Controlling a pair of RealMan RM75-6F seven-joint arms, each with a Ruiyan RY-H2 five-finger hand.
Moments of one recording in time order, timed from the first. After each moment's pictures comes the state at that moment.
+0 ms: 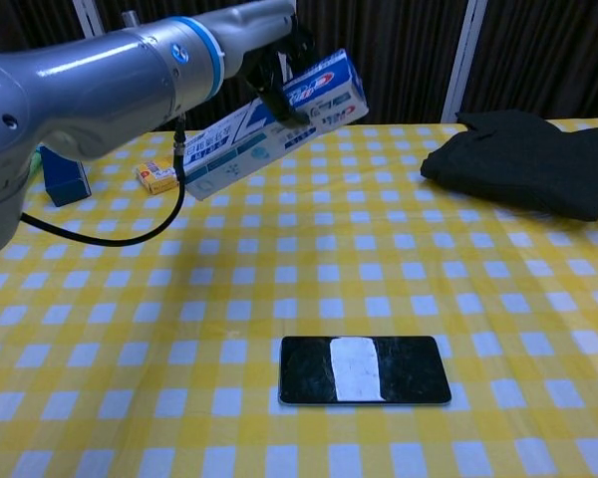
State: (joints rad) left arm -1.13 -1.68 -0.40 -1.59 0.64 1.20 0.67; right arm 0.06 -1.09 0.10 -1.45 -1.54 1.58 0.38
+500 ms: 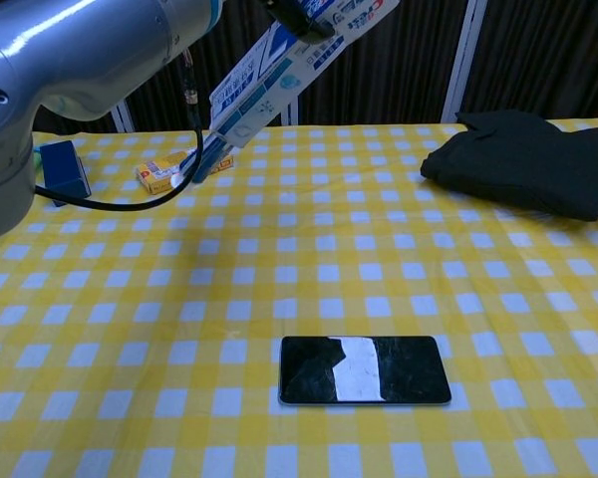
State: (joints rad) left arm -1.10 -1.69 -0.47 -1.60 0.84 1.27 0.50; right arm 0.06 -1.09 0.10 -1.45 -1.55 1.58 0.38
